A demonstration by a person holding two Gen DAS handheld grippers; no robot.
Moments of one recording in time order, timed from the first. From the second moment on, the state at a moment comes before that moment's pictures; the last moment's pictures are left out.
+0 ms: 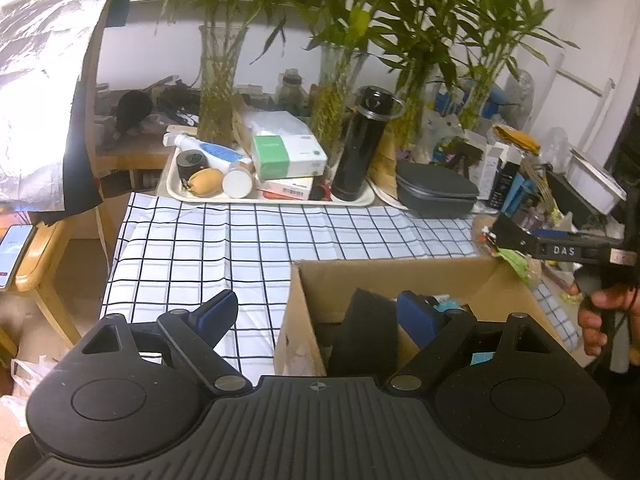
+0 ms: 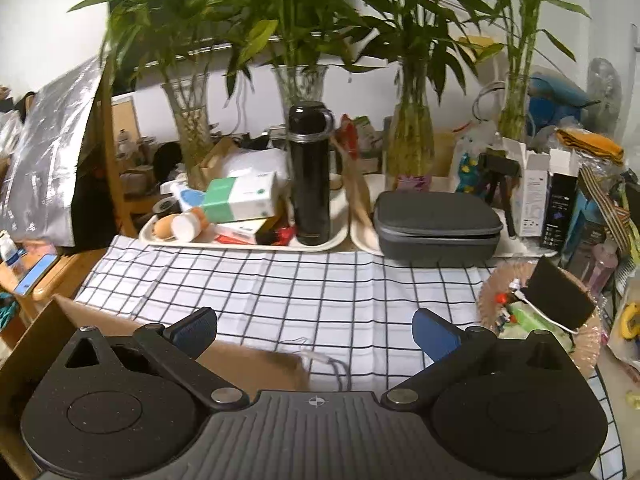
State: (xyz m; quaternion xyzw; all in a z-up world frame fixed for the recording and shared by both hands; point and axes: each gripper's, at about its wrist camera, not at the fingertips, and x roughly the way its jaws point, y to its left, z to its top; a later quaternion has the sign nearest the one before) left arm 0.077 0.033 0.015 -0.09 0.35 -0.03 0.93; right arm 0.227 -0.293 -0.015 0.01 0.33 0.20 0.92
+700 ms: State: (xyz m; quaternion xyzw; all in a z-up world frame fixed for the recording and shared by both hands) left arm 0.156 0.072 -0.005 -0.12 0.32 -0.01 0.94; right arm 0.252 -0.307 -0.022 -0.02 0.31 0.17 0.94
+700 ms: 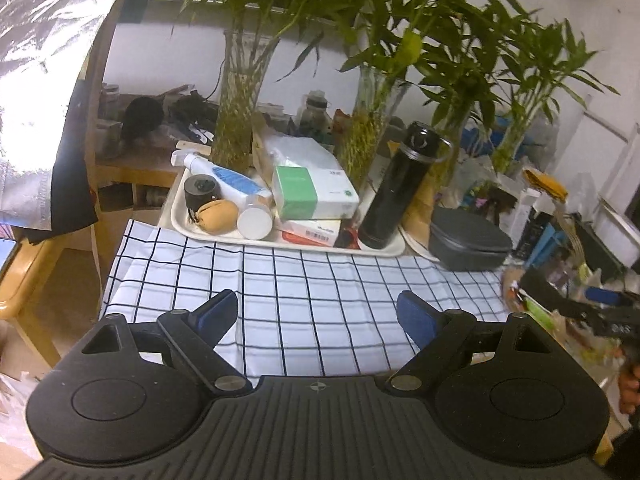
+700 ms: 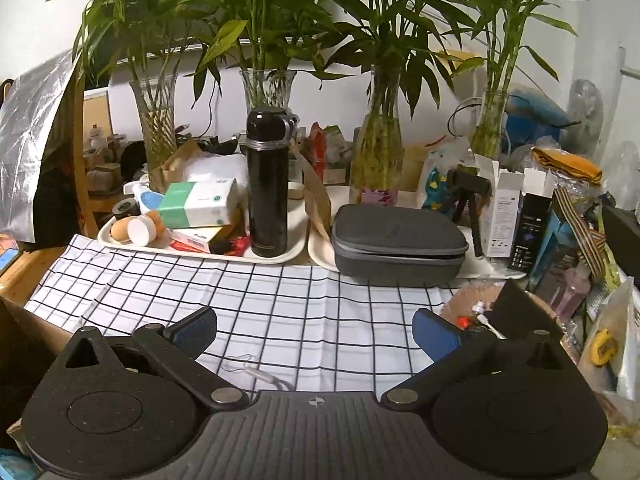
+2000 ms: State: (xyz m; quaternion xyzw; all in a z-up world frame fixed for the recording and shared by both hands) left arm 0.244 0.062 -0.060 -0.01 0.36 -0.07 0.93; right arm 0.351 -0.299 -0.090 -0.06 0.41 0.30 0.86
